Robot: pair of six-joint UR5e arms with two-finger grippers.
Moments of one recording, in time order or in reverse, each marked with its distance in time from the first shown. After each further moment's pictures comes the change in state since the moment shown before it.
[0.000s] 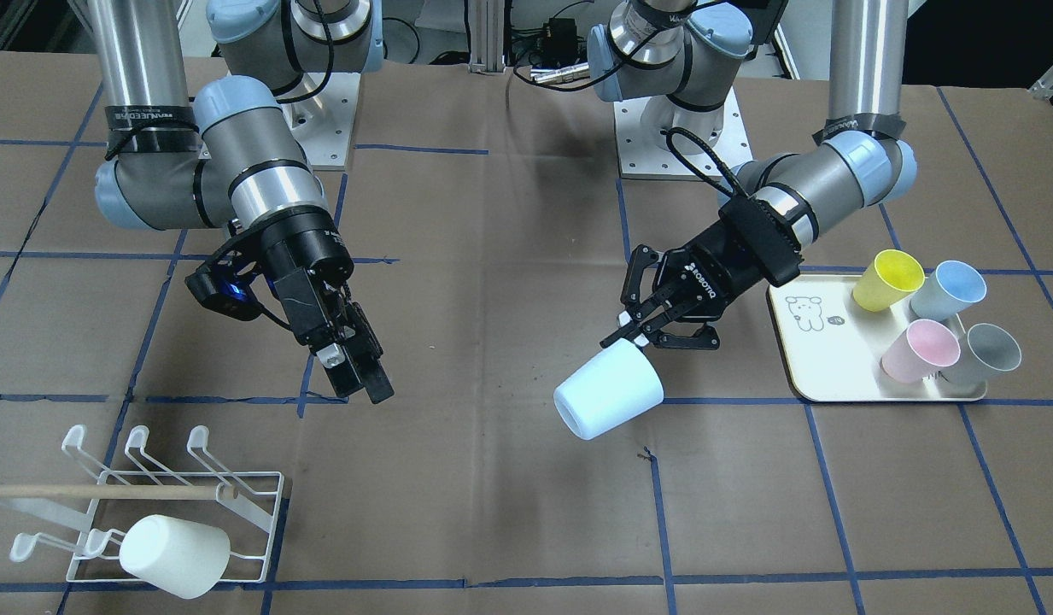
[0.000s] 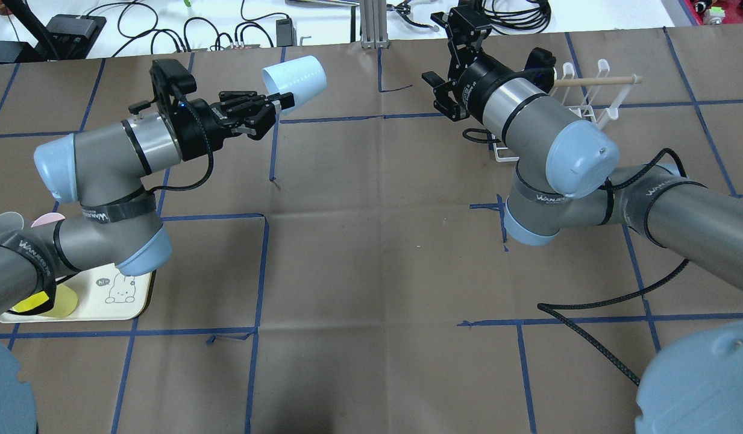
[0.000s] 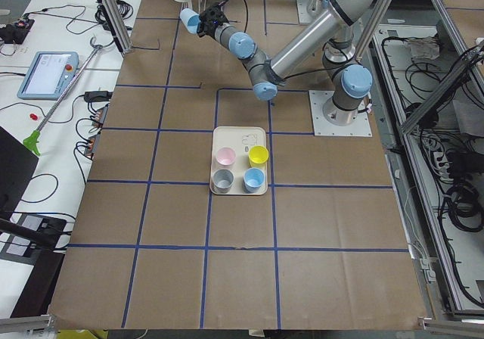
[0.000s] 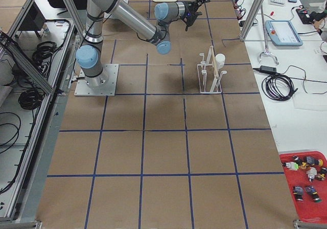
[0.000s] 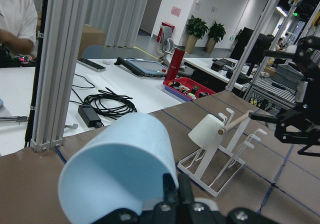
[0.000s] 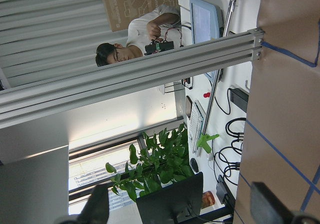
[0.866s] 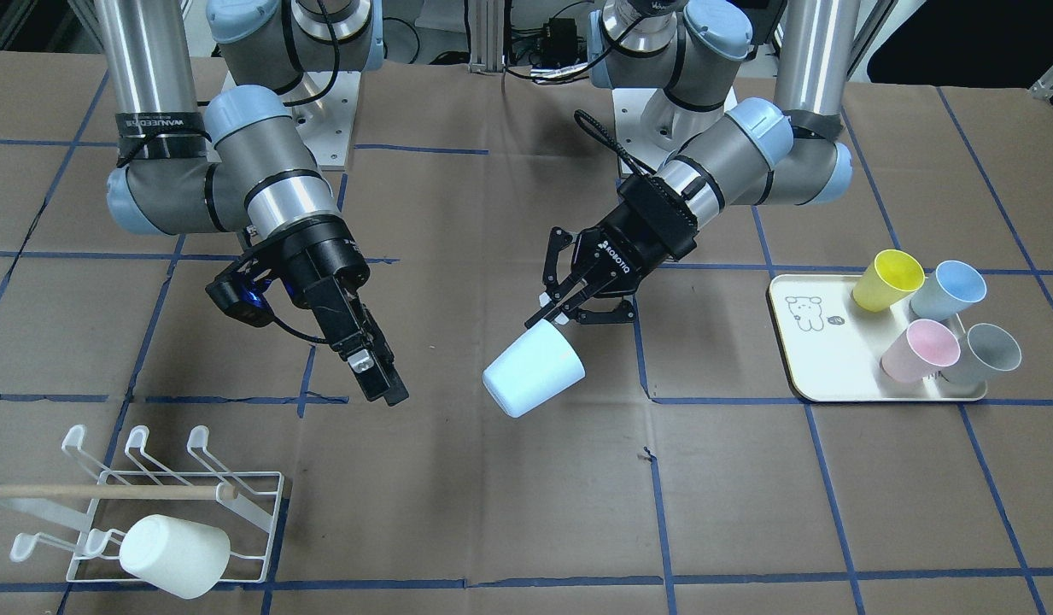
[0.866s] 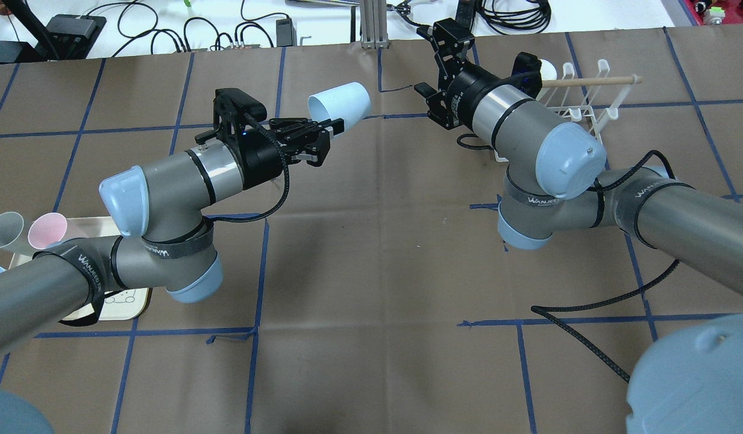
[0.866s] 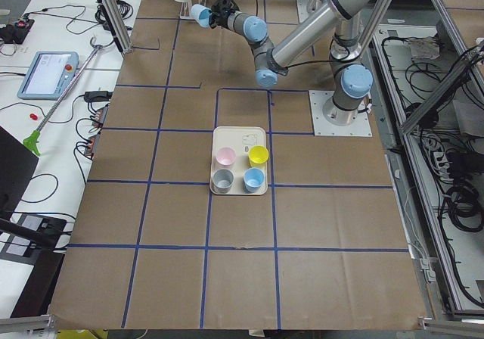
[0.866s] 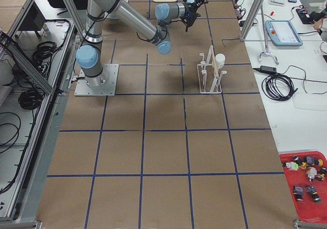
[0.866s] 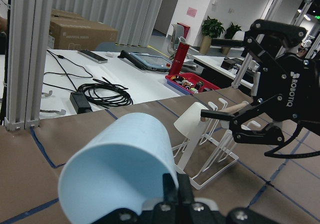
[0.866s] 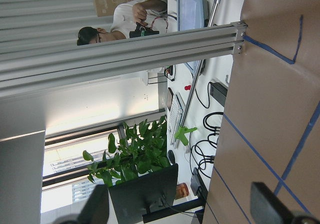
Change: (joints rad) left arm -0.191 0.005 -0.033 0.126 0.240 -0.159; right arm 0.019 0.007 0.001 0.038 0.034 -0.102
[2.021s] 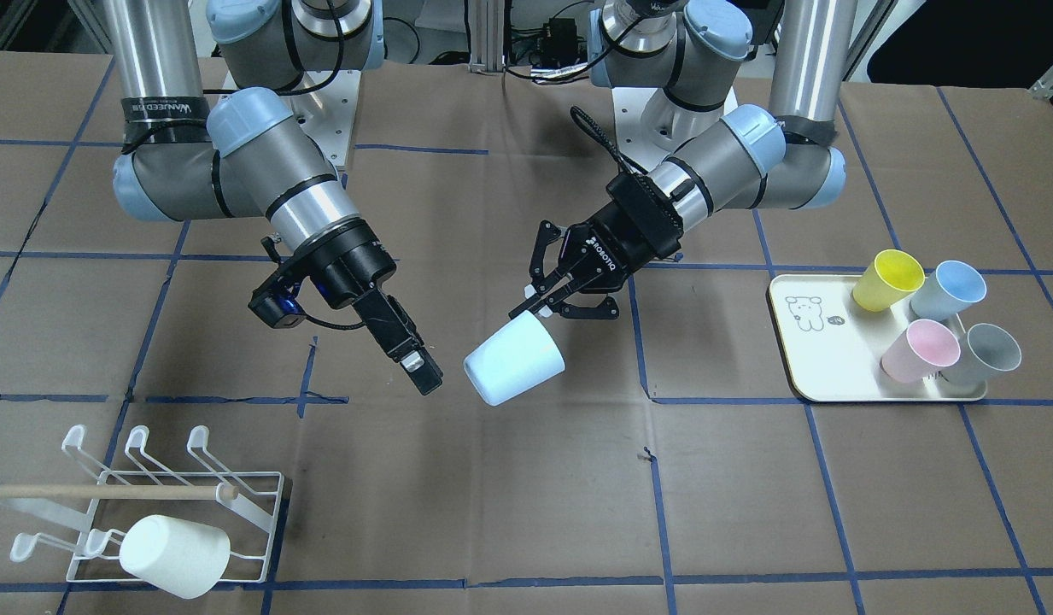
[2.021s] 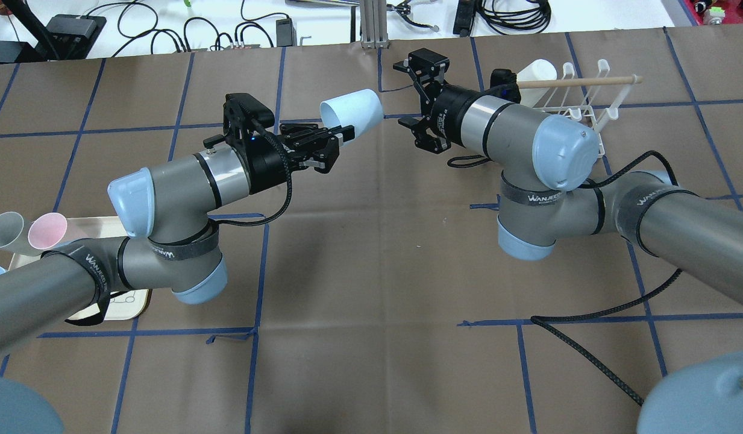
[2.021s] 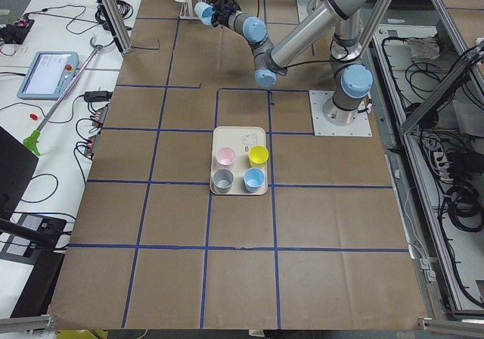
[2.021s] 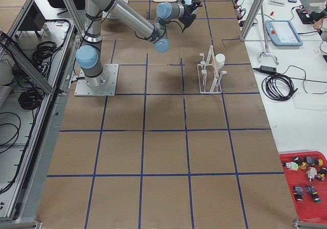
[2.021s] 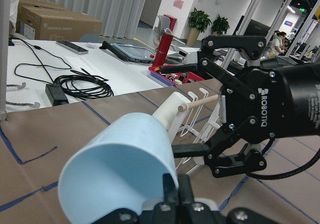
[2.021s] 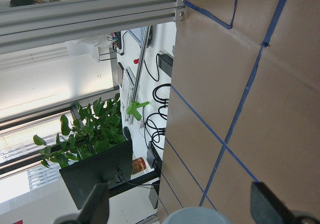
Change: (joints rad) left arm -0.007 -0.013 -0.001 0.008 -0.051 -0.004; right arm 0.022 -0.037 0.026 0.208 0.072 -0.066
